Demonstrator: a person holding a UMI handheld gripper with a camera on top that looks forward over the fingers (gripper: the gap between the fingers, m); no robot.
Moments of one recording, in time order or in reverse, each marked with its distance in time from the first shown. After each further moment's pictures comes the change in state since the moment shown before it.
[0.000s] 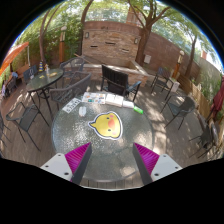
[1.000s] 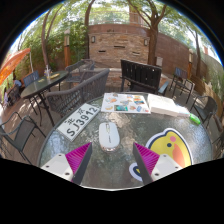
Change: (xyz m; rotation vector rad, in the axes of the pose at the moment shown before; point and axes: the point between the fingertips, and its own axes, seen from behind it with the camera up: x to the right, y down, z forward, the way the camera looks) arm -0.217 -0.071 0.412 0.112 -0.130 0.055
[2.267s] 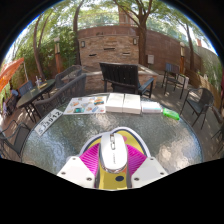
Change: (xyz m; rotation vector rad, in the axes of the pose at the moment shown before) arm 0.184 0.011 -0.027 0.029 0.006 0.083
